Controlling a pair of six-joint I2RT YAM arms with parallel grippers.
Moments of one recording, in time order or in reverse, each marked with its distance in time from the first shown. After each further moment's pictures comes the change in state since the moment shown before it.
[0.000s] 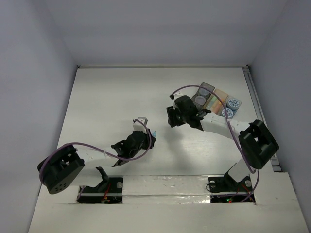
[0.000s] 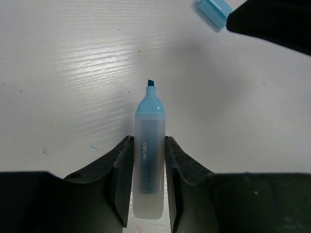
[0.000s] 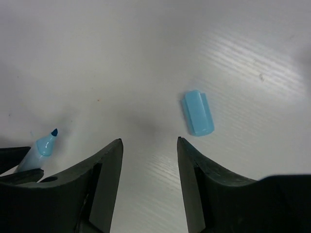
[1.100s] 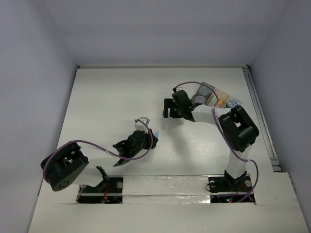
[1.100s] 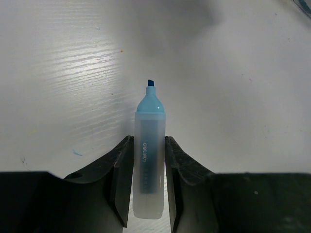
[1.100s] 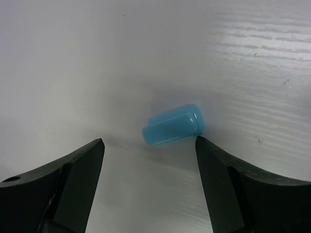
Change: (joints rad) left arm 0.001 0.053 0.000 0.077 0.054 0.000; right arm -0.095 0.269 0.100 0.161 -0.014 0.262
